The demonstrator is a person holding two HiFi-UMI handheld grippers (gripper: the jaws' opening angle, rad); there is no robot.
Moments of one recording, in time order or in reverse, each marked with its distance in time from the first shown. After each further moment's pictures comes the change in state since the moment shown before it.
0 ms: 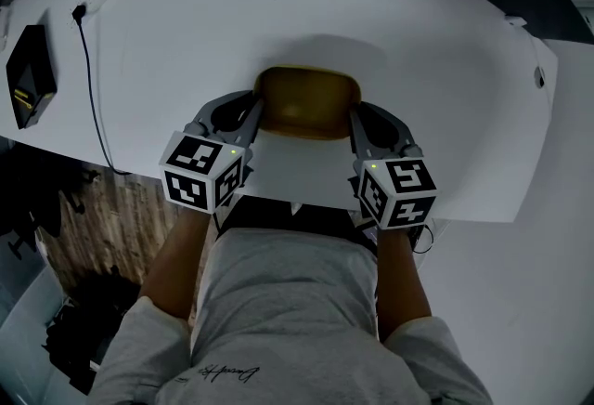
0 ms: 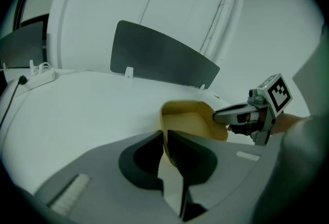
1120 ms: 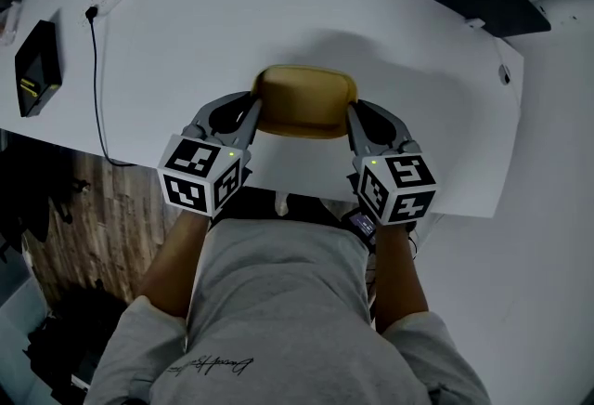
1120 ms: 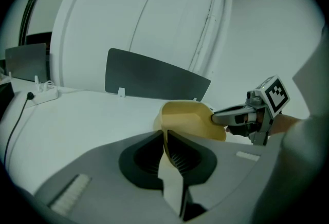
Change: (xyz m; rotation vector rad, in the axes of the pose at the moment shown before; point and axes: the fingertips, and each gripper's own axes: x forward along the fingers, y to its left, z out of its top) left arm -0.048 -0.064 0.038 0.026 -0.148 0.012; right arm -0.079 -0.003 0.034 -0.078 -0.100 -0.001
